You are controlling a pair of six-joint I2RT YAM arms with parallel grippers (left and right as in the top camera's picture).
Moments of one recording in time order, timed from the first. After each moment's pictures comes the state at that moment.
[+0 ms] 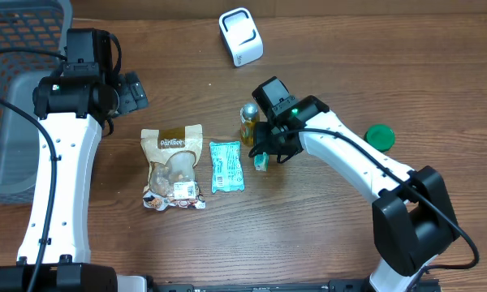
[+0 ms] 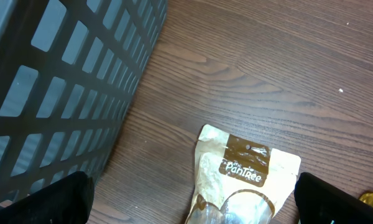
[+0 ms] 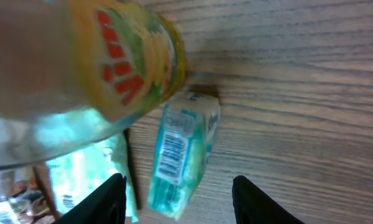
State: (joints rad) left arm 0.01 1.57 1.59 -1.10 -0.23 -0.35; right arm 0.57 1.86 1.38 -0.83 -0.06 0.57
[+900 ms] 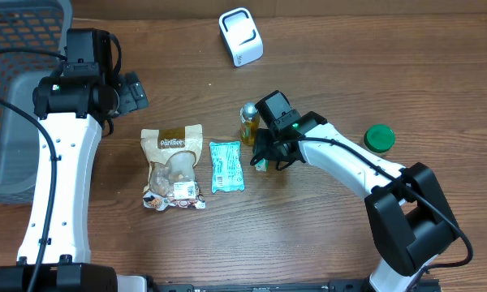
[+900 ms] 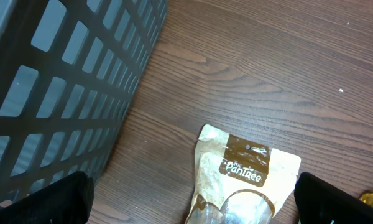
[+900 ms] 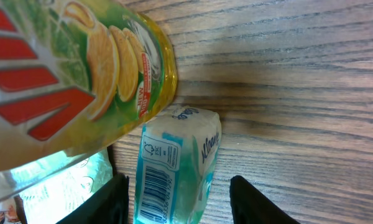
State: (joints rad) left arm 0.01 1.57 1.59 -1.10 -0.23 -0.35; right arm 0.57 1.86 1.23 -0.62 -0.07 0.62
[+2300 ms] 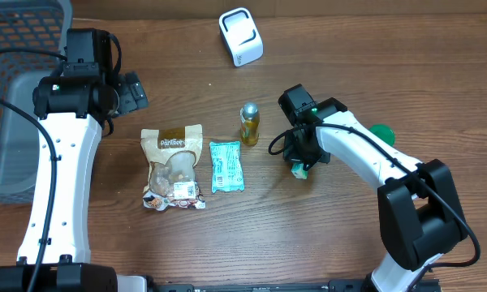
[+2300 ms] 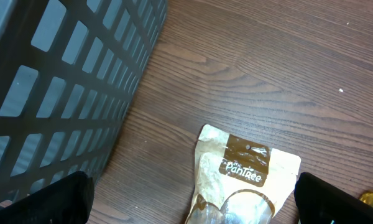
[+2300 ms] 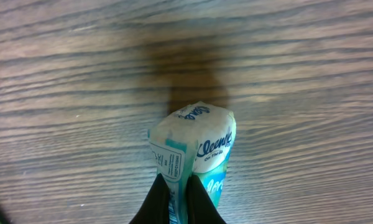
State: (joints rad) left arm 0.01 1.57 1.59 -1.10 -0.23 -0.35; right arm 0.45 1.86 1.28 -0.93 0.06 0.59
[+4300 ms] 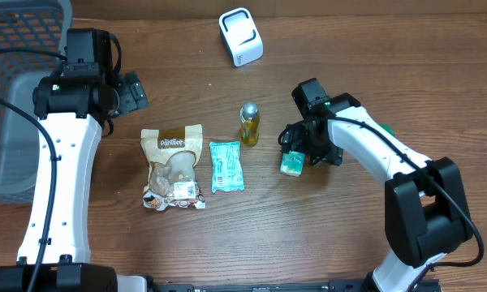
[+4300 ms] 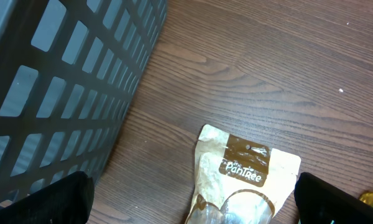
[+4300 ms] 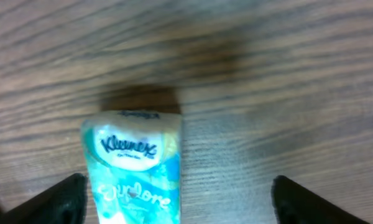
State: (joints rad) left arm 0.01 1.57 1.59 -1.10 -0.23 -0.35; right arm 0.37 1.86 1.28 -0.92 0.00 0.62
